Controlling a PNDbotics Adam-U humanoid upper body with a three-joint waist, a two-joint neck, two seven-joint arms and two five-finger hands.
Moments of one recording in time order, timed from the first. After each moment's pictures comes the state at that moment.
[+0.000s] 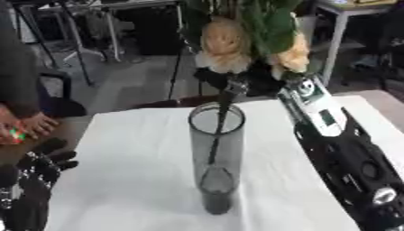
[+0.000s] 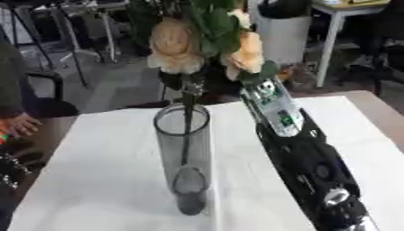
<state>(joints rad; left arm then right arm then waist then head) -0.25 0.20 -0.09 -1.64 0.26 -0.16 0.07 -0.94 -0.30 0.14 -1.30 -0.17 -0.13 0.67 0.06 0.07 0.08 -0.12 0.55</state>
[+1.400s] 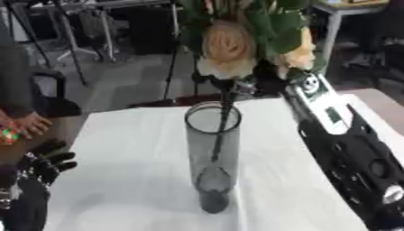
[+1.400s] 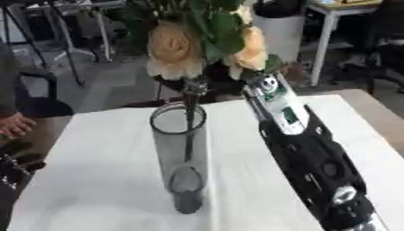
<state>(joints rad) -0.25 0.20 -0.09 -1.63 0.26 -0.16 0.07 -0.91 -0.32 0.17 -1.34 -0.22 -0.10 0.72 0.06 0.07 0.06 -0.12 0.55</state>
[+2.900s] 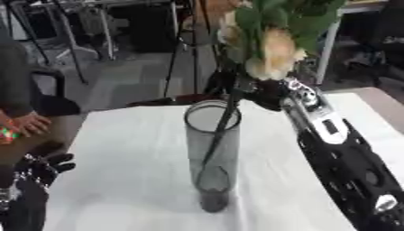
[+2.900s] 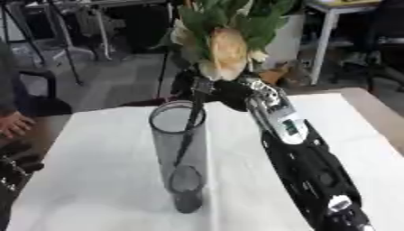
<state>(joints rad) -0.25 0.20 -0.08 -1.62 0.26 -0.16 0.08 -0.88 -0.29 0.10 -1.25 -0.23 0.05 0.68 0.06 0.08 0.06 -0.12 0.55</state>
